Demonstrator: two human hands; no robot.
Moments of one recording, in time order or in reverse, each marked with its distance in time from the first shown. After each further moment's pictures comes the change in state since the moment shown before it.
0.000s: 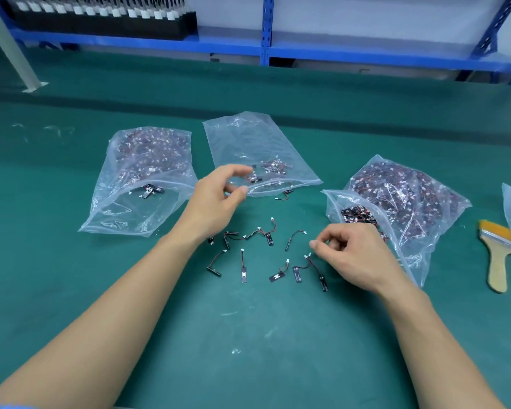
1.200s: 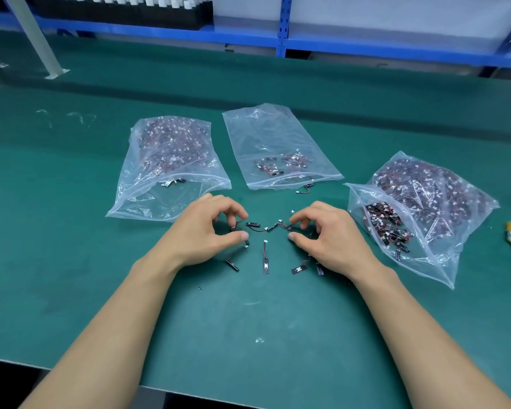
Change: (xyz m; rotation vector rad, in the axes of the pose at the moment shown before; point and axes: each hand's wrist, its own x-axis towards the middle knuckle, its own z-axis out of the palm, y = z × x) left_hand -0.063 -0.024 -0.046 0.156 -0.160 0.057; right_hand 0.032 -0.025 0.054 -0.096 0.006 -0.232
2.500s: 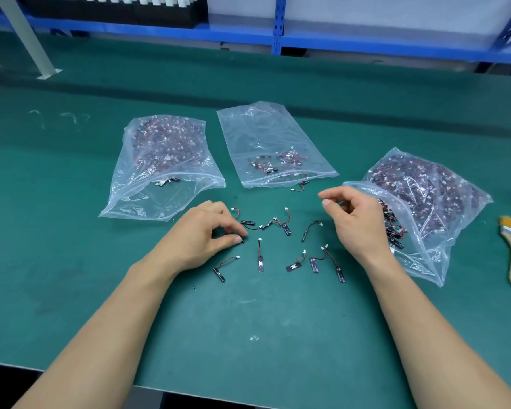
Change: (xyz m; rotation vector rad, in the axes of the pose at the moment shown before) left_hand -0.004 -0.004 0.007 0.110 -0.111 0.059; right_hand 0.001 0.012 -0.019 0.399 0.334 0.301
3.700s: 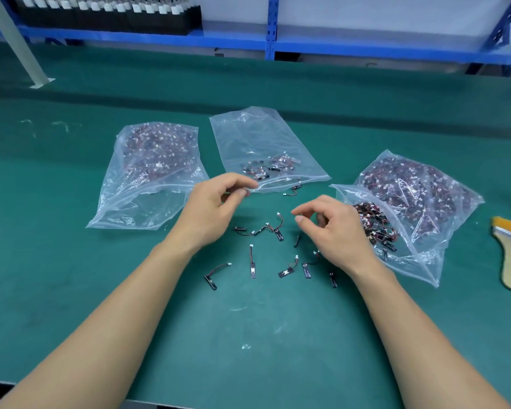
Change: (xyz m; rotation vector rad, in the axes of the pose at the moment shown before) left_hand 0.052 0.025 0.007 -0.250 0.290 -0.030; right_hand -0.004 -0.003 0.004 -0.205 -0.158 -0.235
